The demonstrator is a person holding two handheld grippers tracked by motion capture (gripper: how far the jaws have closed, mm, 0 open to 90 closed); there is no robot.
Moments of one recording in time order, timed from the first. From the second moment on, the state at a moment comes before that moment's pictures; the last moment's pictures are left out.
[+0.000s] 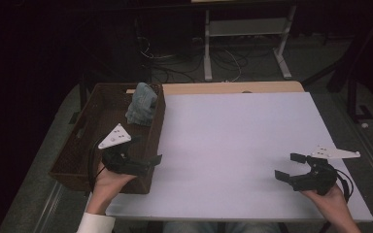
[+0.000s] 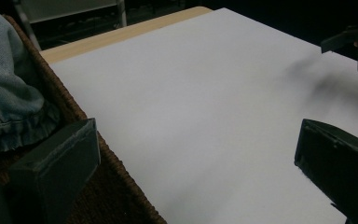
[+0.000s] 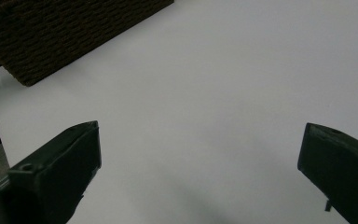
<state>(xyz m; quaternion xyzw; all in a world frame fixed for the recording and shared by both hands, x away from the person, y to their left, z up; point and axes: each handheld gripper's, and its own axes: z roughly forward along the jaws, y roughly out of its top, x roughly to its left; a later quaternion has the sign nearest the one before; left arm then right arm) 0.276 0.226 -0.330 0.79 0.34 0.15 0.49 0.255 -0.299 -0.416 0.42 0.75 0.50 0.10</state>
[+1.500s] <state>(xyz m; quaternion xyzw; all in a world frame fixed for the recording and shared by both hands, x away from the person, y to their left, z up) 0.292 0.231 -0.307 0.80 0.33 0.15 0.48 0.254 -0.294 -0.416 0.41 0.76 0.49 0.10</state>
